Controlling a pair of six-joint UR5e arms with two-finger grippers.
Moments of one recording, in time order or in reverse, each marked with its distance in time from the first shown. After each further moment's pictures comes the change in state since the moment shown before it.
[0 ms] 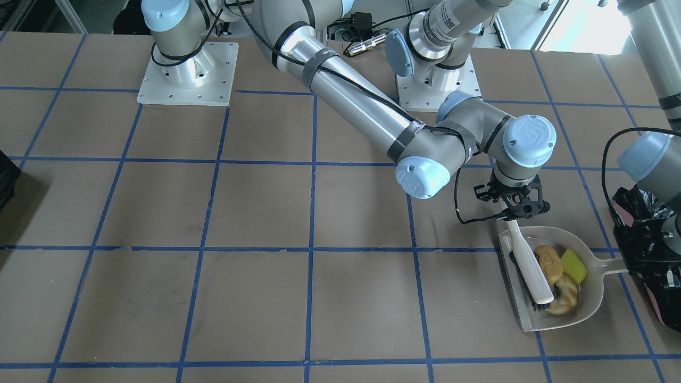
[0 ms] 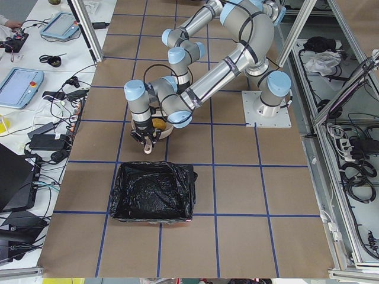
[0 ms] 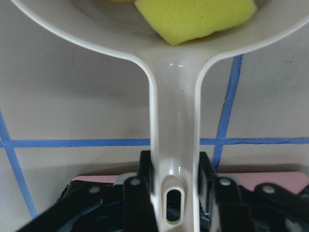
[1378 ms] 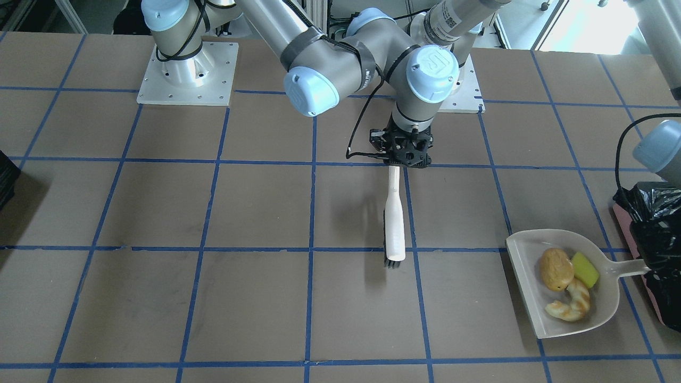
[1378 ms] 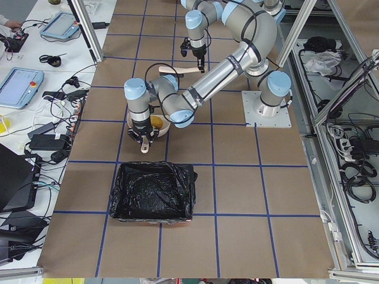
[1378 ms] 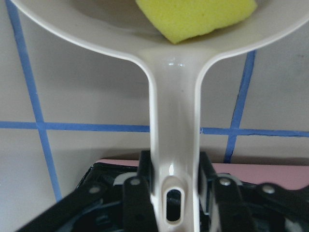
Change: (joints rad) left arm 0.033 0.031 0.042 -0.022 -0.087 0.023; right arm -0.104 -0.612 0.888 -0.044 -0.214 0.076
